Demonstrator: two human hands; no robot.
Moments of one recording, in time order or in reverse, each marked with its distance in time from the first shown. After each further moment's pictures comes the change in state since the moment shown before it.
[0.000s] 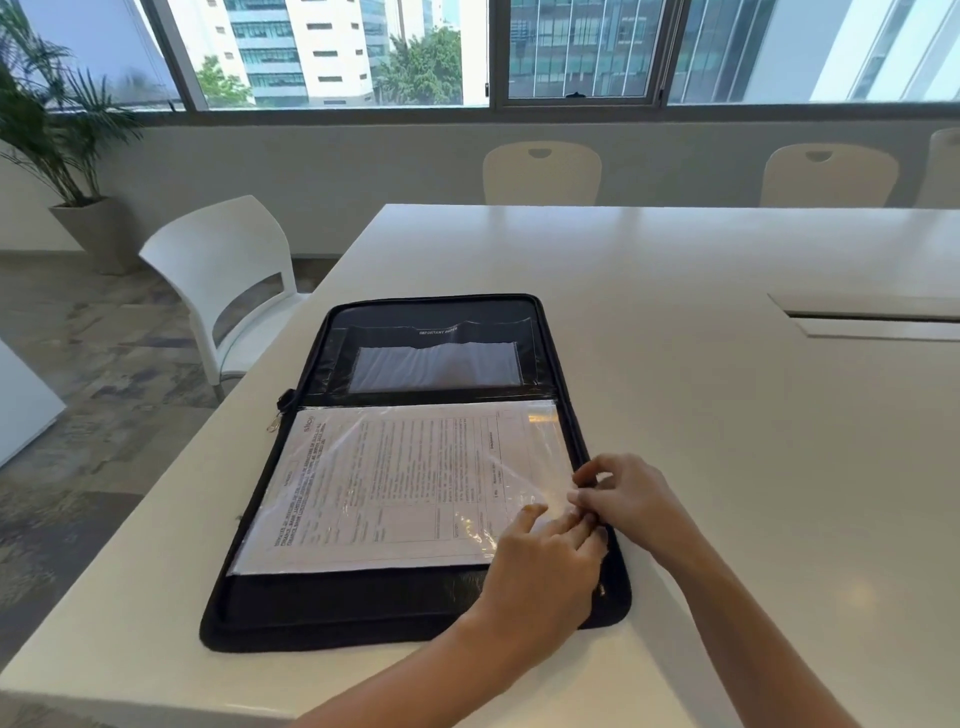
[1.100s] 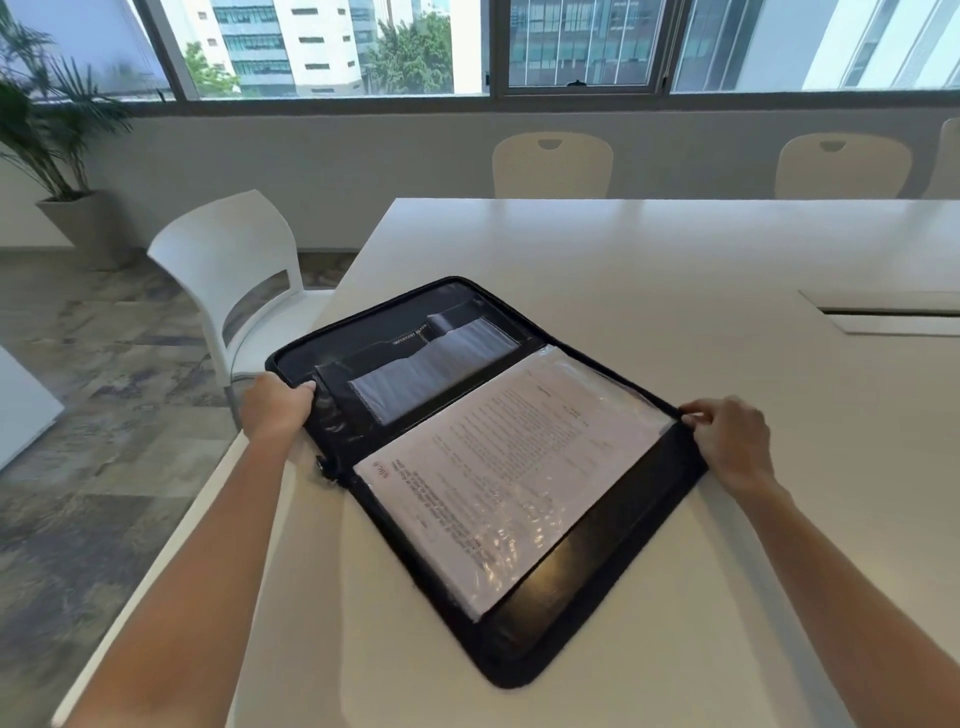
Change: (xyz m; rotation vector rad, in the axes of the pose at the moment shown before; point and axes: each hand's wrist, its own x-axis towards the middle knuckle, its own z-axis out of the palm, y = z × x) left_hand -0.035 -0.357 -0.053 -0.248 0.096 -1.431; right_hand 0.093 0.036 -0.030 -0.347 0.505 0.016
